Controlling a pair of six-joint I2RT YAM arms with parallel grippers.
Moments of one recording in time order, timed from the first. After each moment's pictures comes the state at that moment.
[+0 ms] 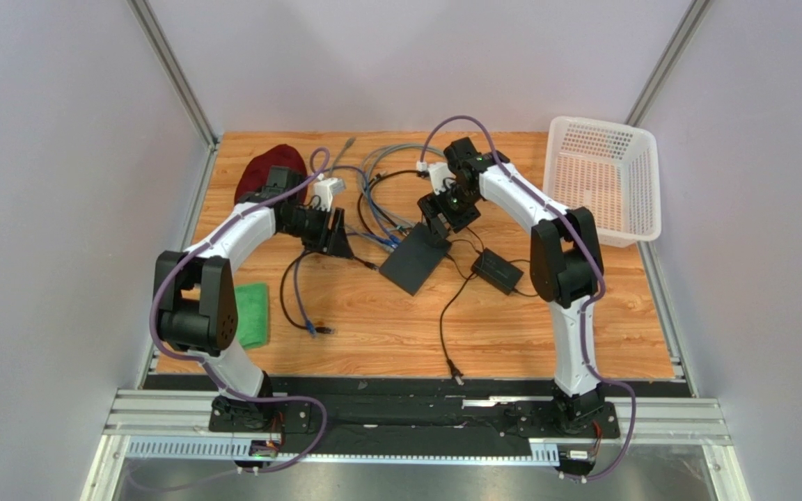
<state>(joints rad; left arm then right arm) -0.15 1.67 1.17 -0.61 0.72 0.11 0.42 2.20 1.90 -0.95 -0.31 -0.21</state>
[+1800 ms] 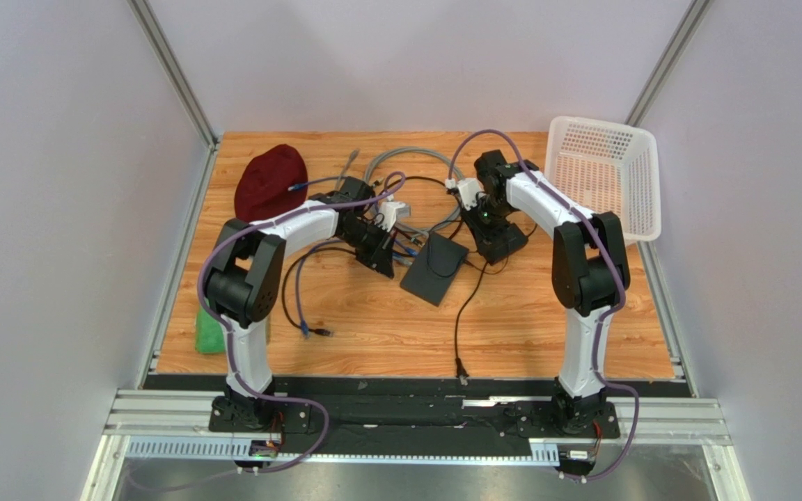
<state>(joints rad) -0.46 1.94 1.32 -0.59 0.68 0.17 0.32 2.03 1.63 -0.98 -0.22 -0.35</state>
